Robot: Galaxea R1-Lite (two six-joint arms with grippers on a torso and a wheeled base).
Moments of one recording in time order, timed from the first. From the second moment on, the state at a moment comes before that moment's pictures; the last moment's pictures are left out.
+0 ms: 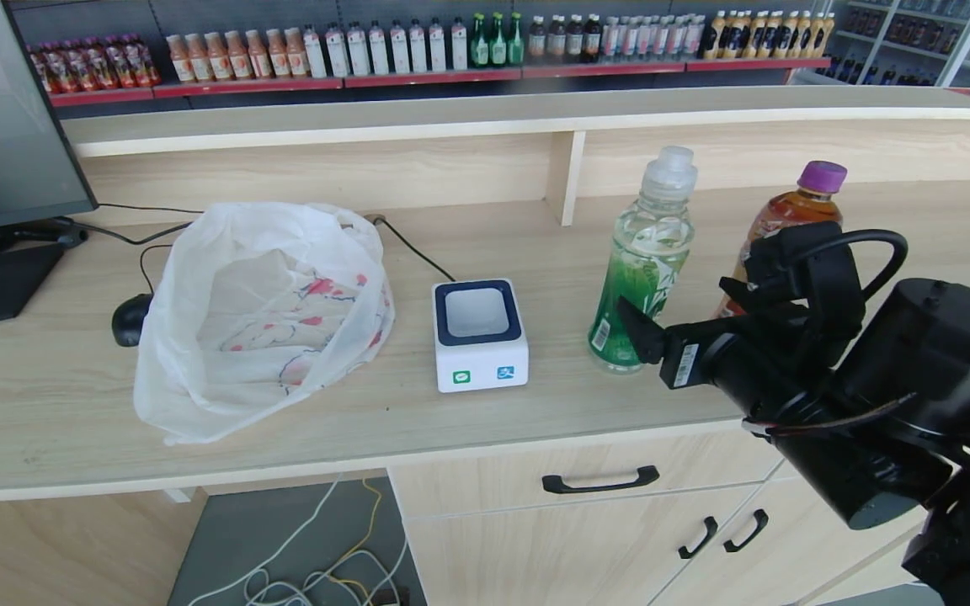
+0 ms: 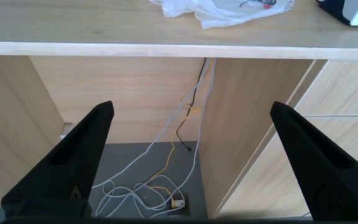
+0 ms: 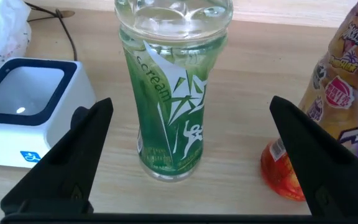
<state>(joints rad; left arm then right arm) 0.00 0.00 0.00 0.00 0.00 0.00 0.65 1.67 -0.61 -1.19 -0.47 -0.14</state>
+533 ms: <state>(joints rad) 0.00 0.00 0.00 0.00 0.00 0.00 0.64 1.79 -0.63 -1.35 -0.47 -0.14</state>
